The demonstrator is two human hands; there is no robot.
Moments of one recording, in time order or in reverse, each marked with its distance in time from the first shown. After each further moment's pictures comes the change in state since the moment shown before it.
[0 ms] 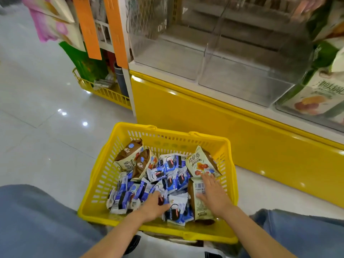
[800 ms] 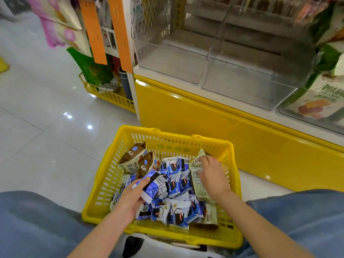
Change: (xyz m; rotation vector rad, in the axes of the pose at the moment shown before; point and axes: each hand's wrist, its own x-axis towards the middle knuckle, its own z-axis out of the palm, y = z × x) left_hand -0.043 0.010 -0.050 -1.117 0.337 -0.052; right_hand 0.023 -0.027 -0.041 -0.073 0.423 -0.139
